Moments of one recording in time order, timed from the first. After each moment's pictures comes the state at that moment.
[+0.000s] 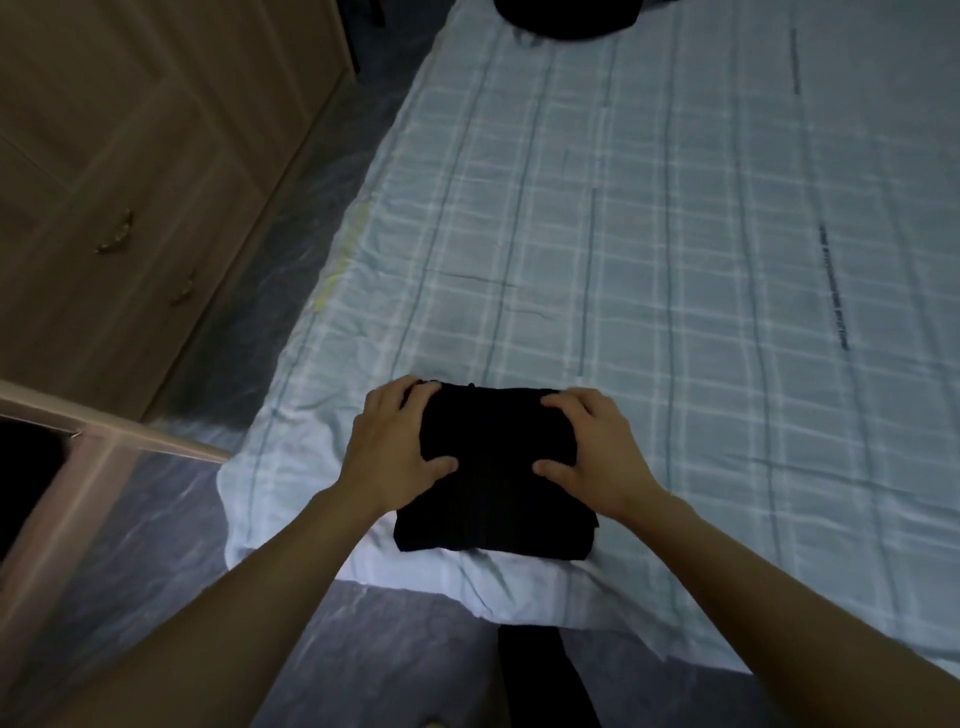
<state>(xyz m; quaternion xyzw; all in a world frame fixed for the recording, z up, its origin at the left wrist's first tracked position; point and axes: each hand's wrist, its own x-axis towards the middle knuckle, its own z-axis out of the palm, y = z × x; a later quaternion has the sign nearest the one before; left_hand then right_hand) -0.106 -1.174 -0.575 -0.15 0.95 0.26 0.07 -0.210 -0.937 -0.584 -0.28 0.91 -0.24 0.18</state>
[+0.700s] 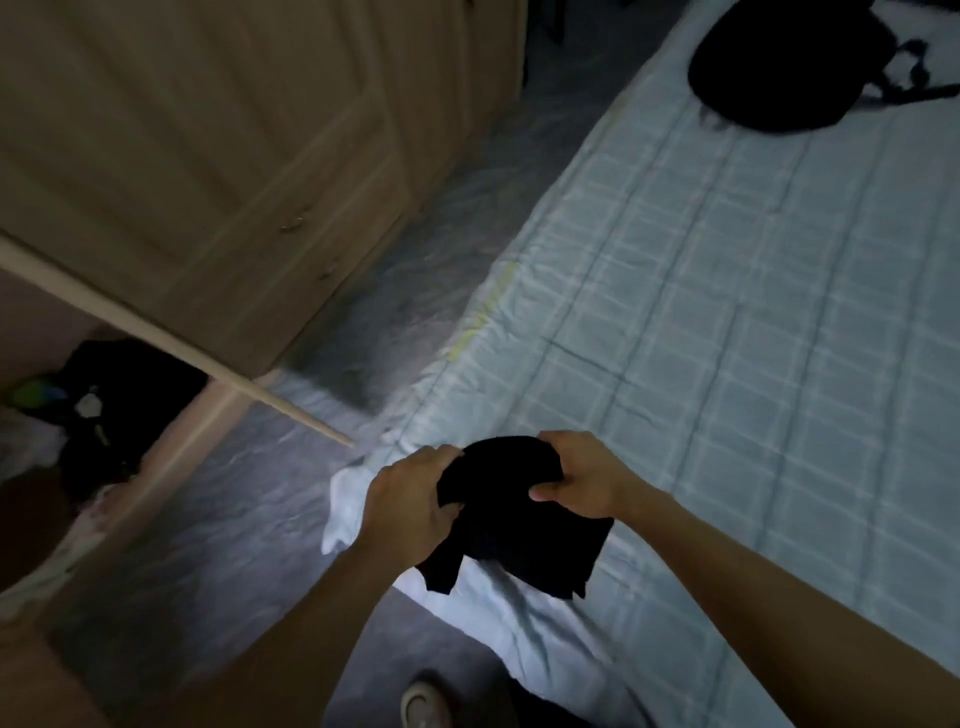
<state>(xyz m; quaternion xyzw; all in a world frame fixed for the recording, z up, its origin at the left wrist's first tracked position) -0.073 -1.235 -0.506 -0.32 0.90 0.28 0.03 -0.273 -1.100 -0.509 -0.43 0.79 -0.14 0.42</state>
